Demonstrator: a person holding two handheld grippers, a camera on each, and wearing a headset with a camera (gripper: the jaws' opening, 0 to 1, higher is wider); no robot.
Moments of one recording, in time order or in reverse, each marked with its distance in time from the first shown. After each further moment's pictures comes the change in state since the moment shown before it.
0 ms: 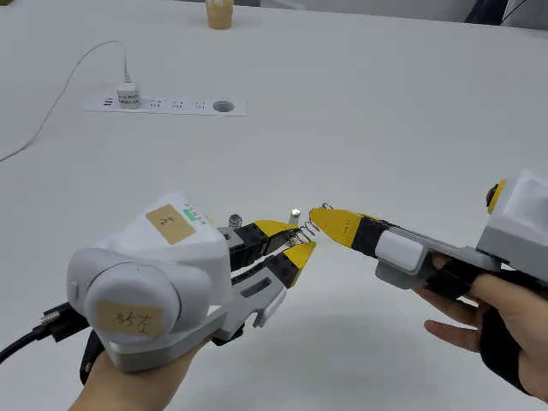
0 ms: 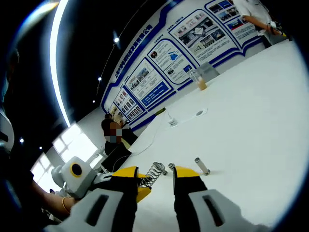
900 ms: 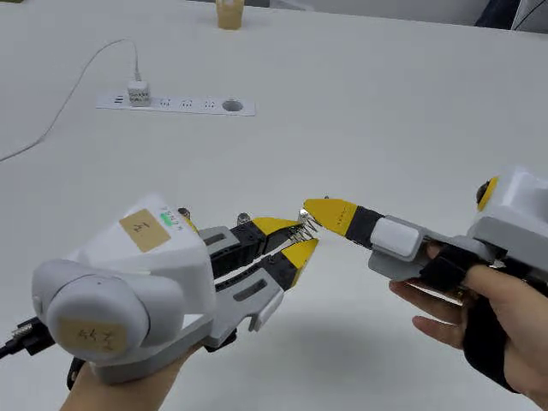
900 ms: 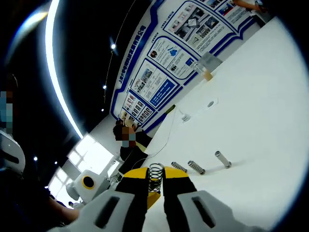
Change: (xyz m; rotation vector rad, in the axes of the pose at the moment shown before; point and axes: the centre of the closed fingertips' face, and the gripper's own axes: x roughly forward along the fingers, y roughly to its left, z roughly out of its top) left arm -0.011 0.000 0.010 -0.018 -0.060 -0.002; right arm 0.011 0.025 -0.001 0.153 0.006 0.112
